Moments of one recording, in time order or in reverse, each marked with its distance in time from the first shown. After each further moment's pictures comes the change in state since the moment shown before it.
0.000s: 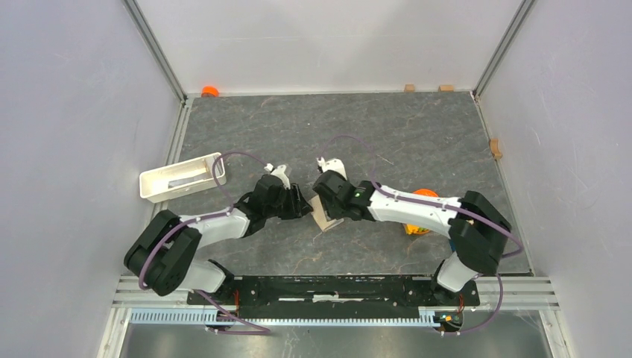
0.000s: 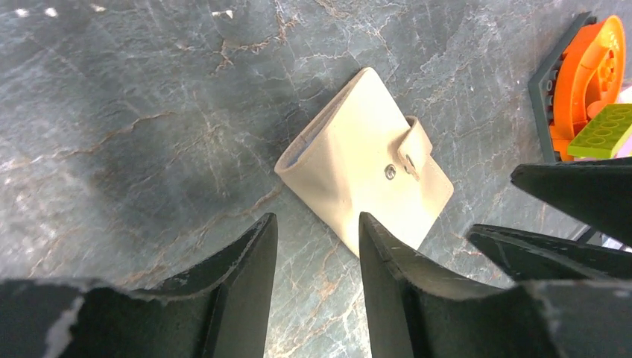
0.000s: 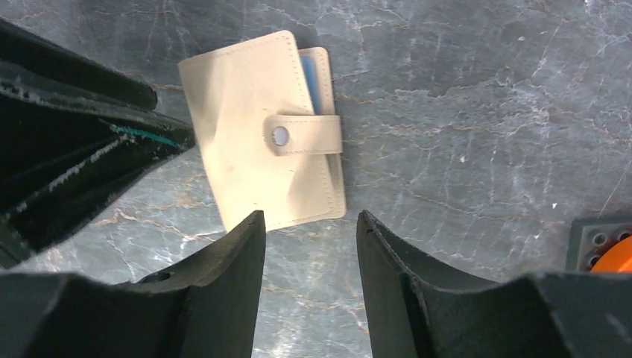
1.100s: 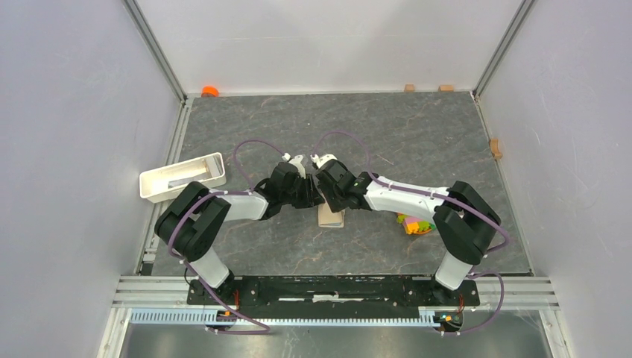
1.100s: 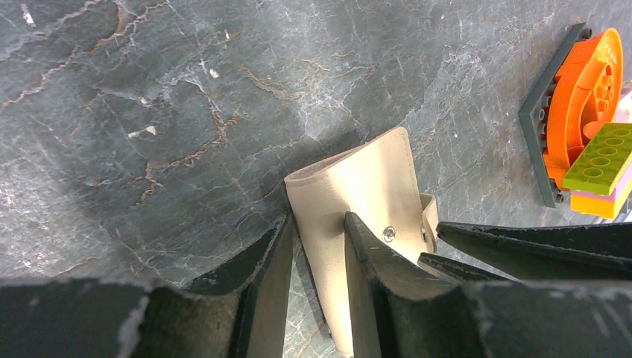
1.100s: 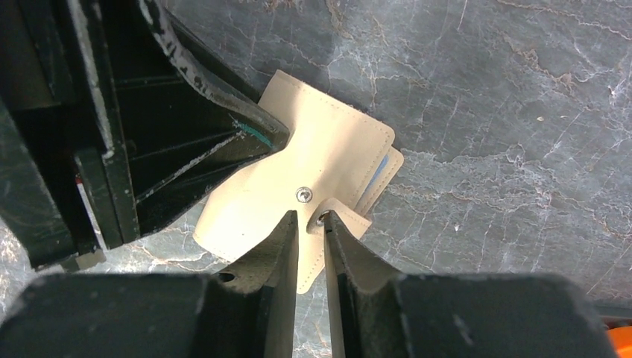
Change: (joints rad) left arm -0.014 0.300 0.206 0.074 0.050 0.033; right arm -0.120 0.047 -0.025 0.134 -0.188 -0.262
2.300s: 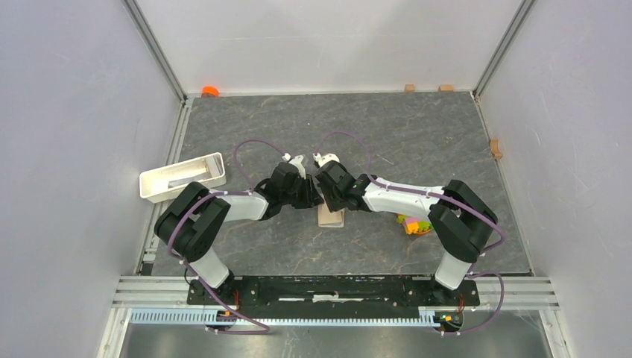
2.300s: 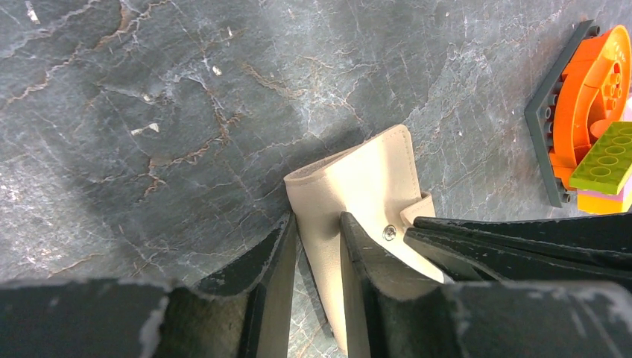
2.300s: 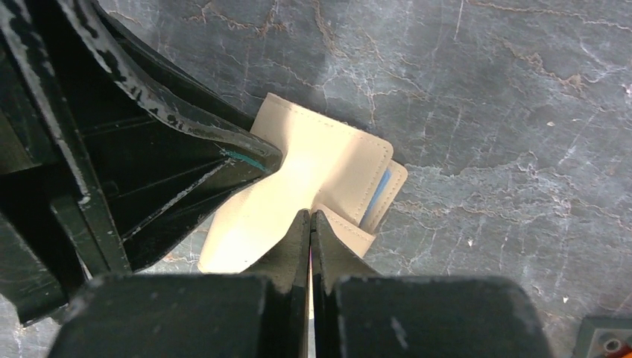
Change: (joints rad) left arm -0.010 -0.004 0.000 -0.010 -0.011 0.007; right arm 0.000 0.024 -0.014 0.061 0.040 0.064
